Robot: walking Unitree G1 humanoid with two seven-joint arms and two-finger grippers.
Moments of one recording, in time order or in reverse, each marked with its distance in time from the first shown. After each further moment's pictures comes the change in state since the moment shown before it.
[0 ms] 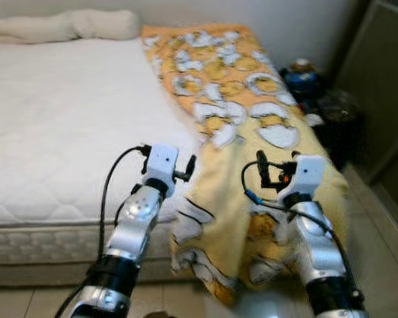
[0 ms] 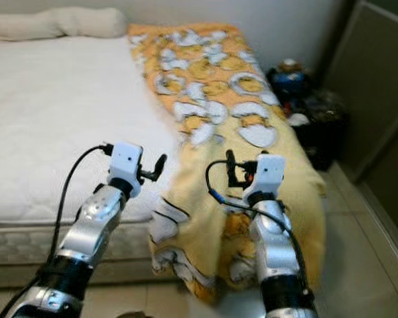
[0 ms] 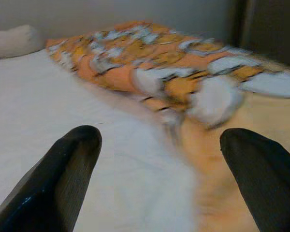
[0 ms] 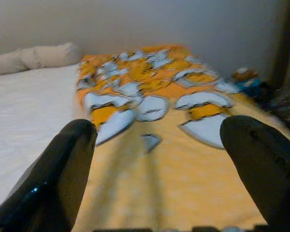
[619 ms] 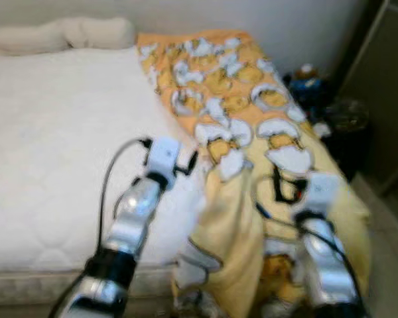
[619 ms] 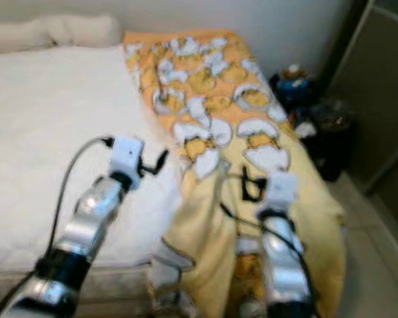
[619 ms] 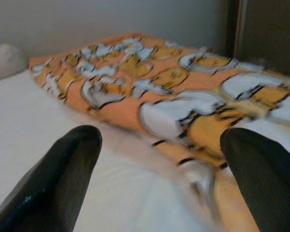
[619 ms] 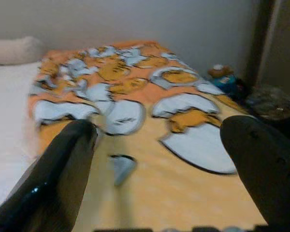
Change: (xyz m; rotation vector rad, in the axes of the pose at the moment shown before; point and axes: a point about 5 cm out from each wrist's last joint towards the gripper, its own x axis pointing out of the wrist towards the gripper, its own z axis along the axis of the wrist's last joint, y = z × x) left arm 0.009 -0.007 0.014 0.009 -0.043 -0.086; right arm -0.028 -0.026 -0.005 -0.069 0.004 -0.143
